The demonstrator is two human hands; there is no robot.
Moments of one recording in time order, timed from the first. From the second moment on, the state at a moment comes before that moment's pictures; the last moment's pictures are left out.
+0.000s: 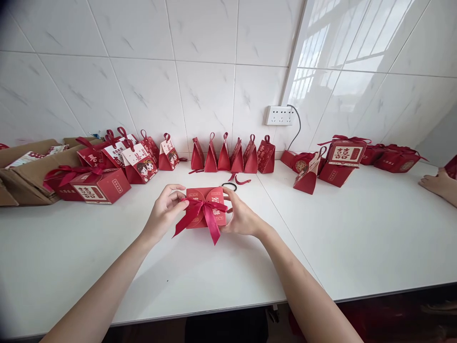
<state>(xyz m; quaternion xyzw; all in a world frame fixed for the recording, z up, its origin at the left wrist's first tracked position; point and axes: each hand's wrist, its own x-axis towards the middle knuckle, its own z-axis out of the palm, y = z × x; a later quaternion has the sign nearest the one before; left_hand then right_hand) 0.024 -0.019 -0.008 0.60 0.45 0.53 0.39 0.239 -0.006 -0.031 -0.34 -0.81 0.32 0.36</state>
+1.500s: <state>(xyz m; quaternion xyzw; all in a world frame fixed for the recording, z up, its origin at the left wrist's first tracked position) 0.035 -0.029 -0.031 0.83 0.16 0.52 -0.15 0.242 0.003 -0.040 -0.29 -0.82 0.15 0.47</state>
